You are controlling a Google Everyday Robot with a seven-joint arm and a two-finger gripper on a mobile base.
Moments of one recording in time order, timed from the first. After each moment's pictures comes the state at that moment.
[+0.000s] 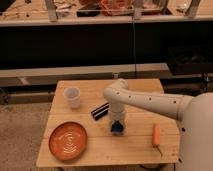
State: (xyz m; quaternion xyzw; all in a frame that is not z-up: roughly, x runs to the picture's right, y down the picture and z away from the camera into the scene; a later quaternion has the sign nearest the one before) arm 0.068 0.218 0.817 -0.34 -0.28 -0.61 0.66
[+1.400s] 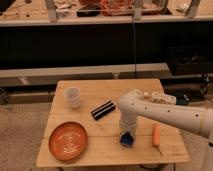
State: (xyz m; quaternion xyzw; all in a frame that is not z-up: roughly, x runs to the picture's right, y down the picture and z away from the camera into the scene) arm 0.108 0.278 0.781 -0.36 -0.28 -0.57 0.68
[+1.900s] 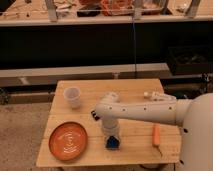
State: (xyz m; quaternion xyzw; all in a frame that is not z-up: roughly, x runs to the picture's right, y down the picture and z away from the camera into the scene) arm 0.022 0.289 0.788 -0.34 -0.30 -0.67 0.59
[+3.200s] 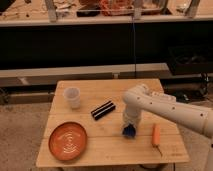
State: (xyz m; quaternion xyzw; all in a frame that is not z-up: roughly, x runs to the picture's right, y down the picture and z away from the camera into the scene) arm 0.140 0.243 0.799 -0.31 -0.28 -0.58 0.70
